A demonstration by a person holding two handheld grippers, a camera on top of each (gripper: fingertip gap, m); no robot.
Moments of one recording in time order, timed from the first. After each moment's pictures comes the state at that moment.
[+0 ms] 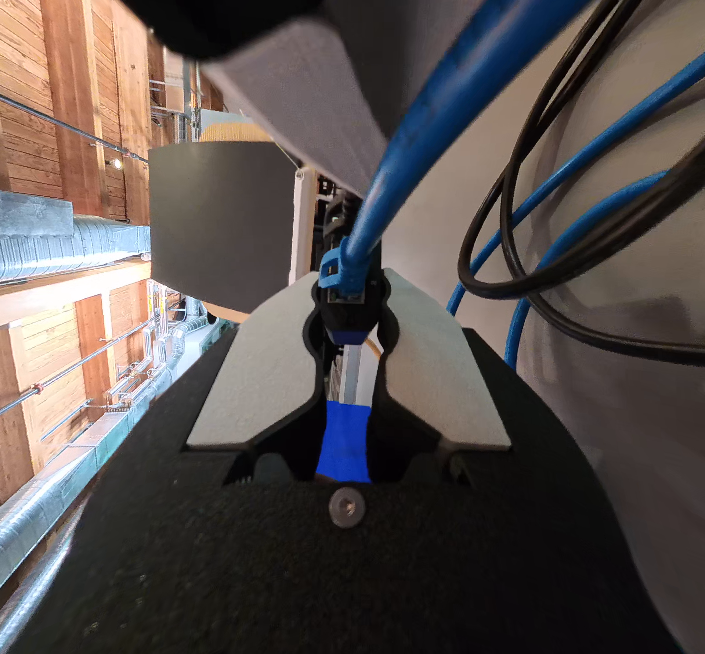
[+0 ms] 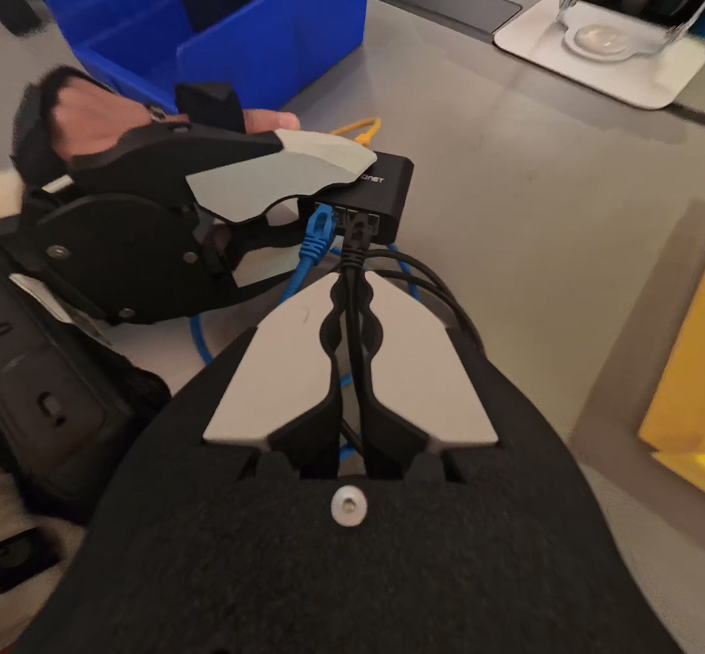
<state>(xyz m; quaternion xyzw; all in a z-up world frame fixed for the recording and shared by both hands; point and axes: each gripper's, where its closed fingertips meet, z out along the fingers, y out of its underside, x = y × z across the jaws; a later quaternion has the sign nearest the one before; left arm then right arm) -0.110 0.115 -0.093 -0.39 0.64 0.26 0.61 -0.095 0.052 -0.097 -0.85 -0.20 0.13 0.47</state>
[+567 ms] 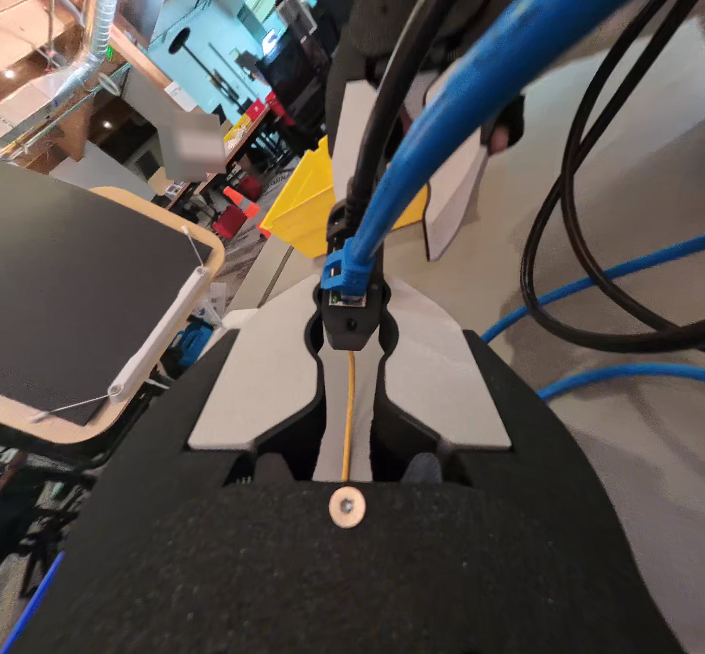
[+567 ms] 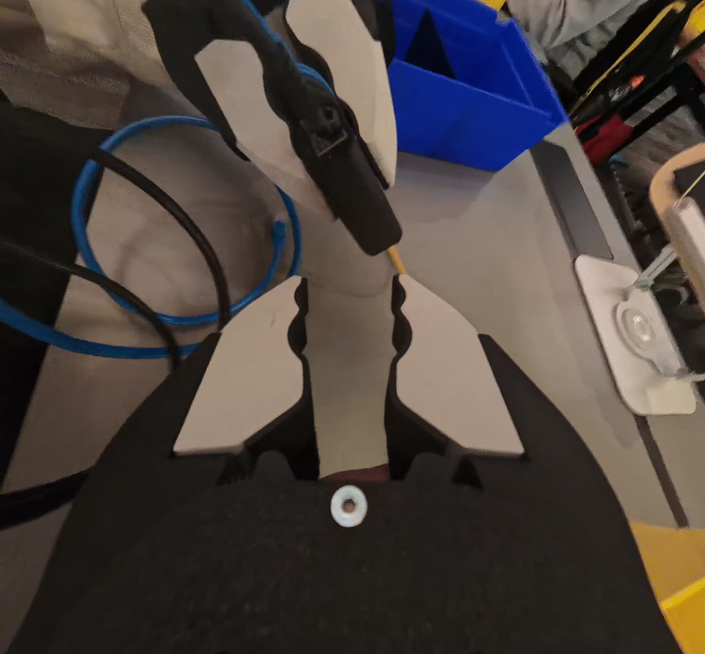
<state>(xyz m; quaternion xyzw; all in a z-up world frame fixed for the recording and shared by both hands) -0.109 0.072 -0.053 -0.43 0.64 -0.17 0.62 -0.088 0.067 -0.075 -0.65 -0.57 0.14 0.48</state>
